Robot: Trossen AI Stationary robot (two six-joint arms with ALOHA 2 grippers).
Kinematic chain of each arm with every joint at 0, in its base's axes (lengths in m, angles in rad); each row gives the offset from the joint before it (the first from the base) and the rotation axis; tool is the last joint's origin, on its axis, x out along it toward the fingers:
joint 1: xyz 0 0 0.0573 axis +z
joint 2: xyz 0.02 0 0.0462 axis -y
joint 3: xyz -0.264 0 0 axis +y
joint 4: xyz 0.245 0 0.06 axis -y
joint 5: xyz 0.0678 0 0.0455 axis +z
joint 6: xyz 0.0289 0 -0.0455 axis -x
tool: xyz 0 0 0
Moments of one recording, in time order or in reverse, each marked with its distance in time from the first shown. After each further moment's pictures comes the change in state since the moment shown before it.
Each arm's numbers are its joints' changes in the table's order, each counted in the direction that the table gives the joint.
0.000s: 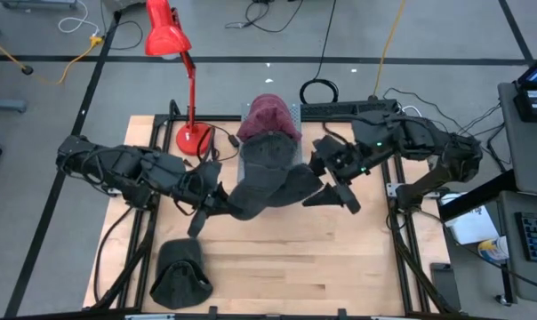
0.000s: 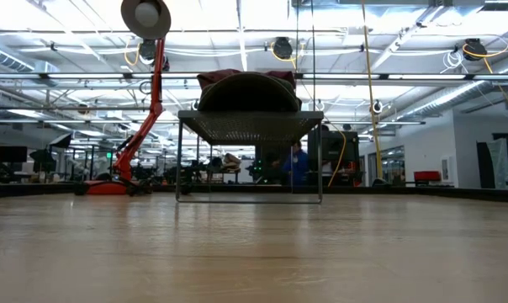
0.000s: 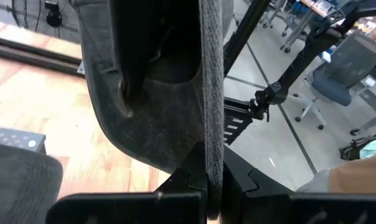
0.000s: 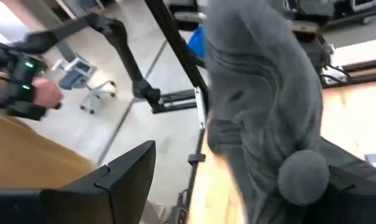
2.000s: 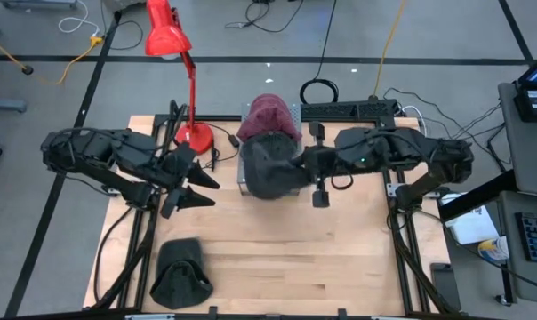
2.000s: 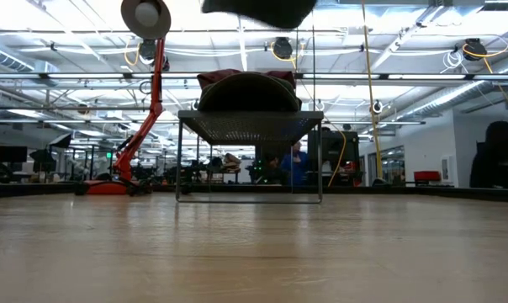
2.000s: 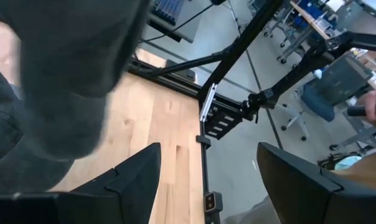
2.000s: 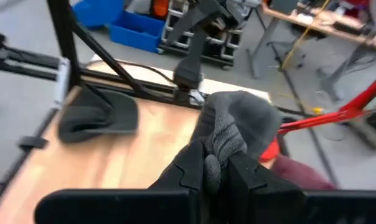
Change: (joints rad) left arm 0.063 0.158 0.002 -0.173 -0.067 0.125; right arm 0.047 -0.070 -0.008 -0.022 -0.541 0.515
